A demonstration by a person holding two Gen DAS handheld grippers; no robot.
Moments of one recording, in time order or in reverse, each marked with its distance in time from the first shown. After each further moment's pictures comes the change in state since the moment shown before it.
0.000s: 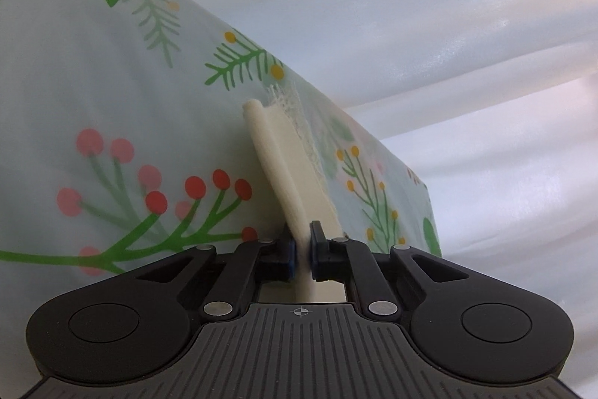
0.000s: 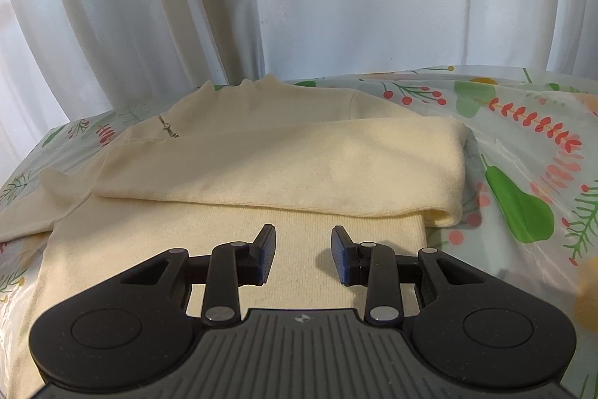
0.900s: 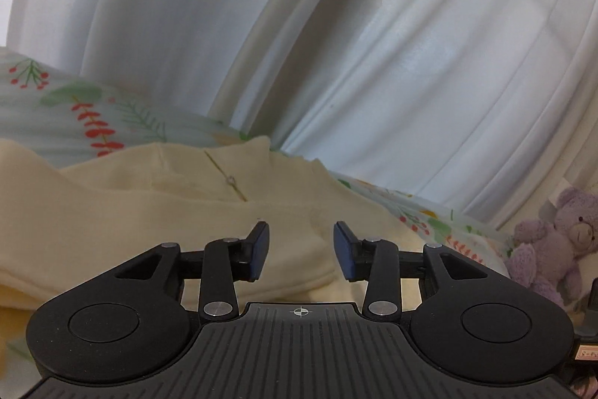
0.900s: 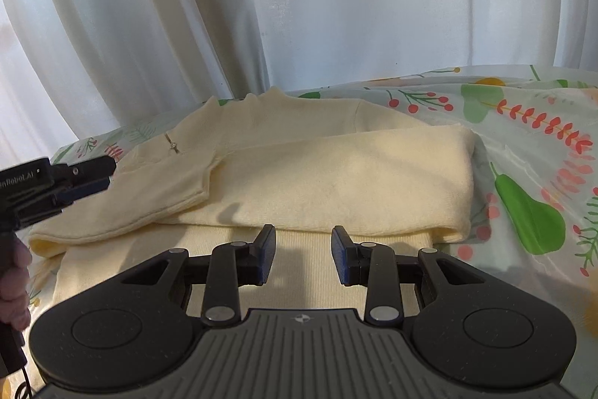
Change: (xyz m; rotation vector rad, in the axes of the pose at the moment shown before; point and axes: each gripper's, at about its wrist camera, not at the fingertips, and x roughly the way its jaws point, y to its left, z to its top) left arm -0.081 -0.182 -0.358 1.032 0.577 -0.626; right arm 0.003 -0.007 0.014 0.048 -0.009 0.061
